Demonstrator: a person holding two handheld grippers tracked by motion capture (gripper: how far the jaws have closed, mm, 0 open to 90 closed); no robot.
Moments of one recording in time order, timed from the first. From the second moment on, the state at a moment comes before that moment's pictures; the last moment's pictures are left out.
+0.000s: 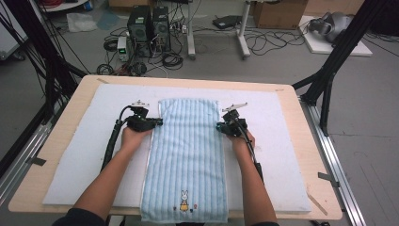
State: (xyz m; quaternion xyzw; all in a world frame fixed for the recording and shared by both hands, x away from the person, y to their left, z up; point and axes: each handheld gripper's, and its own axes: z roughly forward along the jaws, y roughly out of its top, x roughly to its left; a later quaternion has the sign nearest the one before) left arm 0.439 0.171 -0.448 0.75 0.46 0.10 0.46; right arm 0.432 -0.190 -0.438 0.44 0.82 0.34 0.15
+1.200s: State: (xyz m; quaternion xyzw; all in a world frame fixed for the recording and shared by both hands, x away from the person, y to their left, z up) left arm 0.402 0.182 -0.401 0.74 0.39 0.11 0.54; right arm 0.394 -0.209 -0.402 0.43 0.77 0.45 0.16
